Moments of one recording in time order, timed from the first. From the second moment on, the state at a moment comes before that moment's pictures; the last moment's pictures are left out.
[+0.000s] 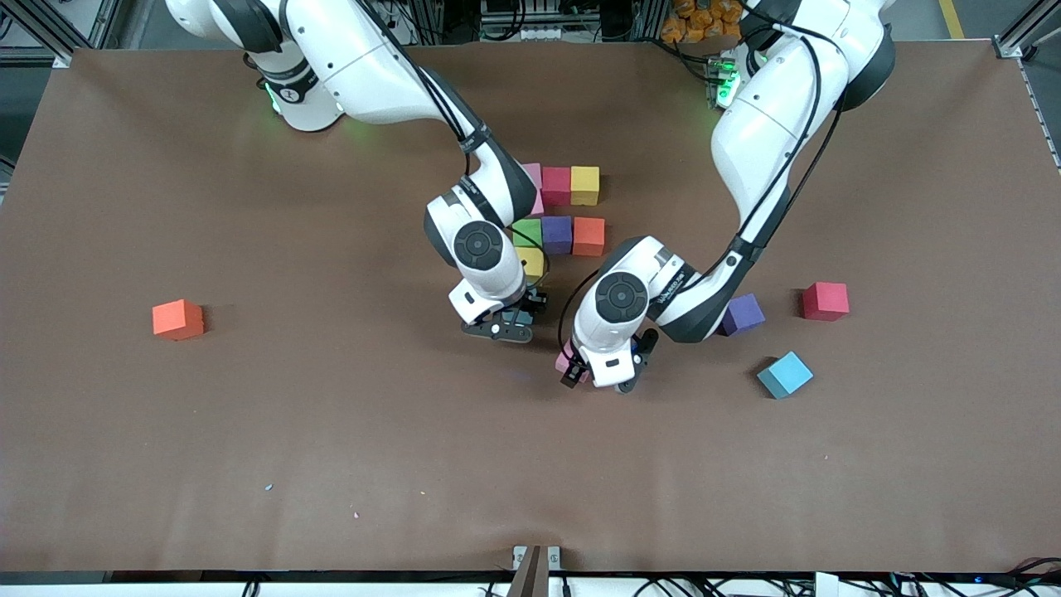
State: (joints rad) left arm -0.34 0.95 -0.37 -1.30 0.29 2.26 -1.78; right arm 0.79 0.80 -0.08 -1.50 0.24 2.32 0.73
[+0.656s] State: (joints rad) left arm -0.30 0.92 -0.37 -1.27 0.29 2.25 -1.82; right arm 0.79 0.83 -0.07 -1.47 0.21 2.31 0.73
